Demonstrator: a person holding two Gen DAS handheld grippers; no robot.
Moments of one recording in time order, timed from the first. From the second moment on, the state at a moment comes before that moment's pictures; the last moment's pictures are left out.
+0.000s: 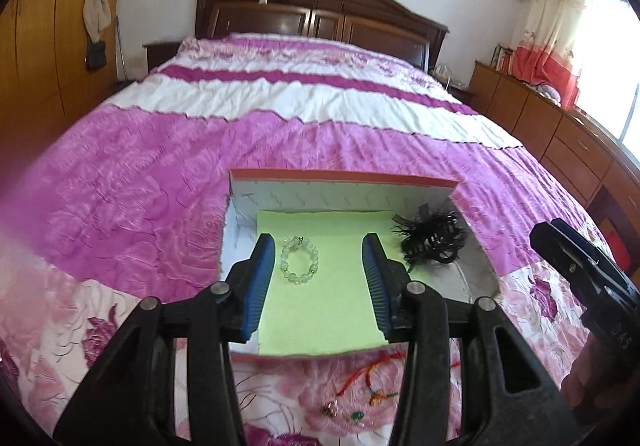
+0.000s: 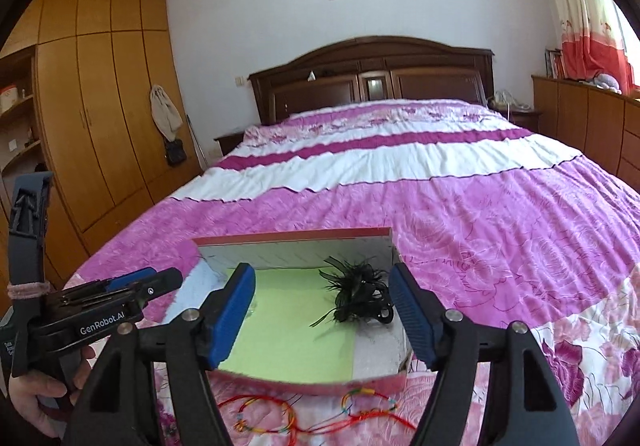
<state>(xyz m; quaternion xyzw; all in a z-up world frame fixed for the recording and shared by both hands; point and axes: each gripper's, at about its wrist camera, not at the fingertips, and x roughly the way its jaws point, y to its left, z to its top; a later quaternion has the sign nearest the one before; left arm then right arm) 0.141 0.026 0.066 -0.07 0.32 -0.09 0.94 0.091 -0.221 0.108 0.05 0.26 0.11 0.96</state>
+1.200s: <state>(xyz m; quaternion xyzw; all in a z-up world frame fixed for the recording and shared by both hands) 0.093 0.009 -0.034 -0.06 0.47 -0.11 0.88 0.036 -0.296 0.024 0.13 0.38 0.06 0.91</state>
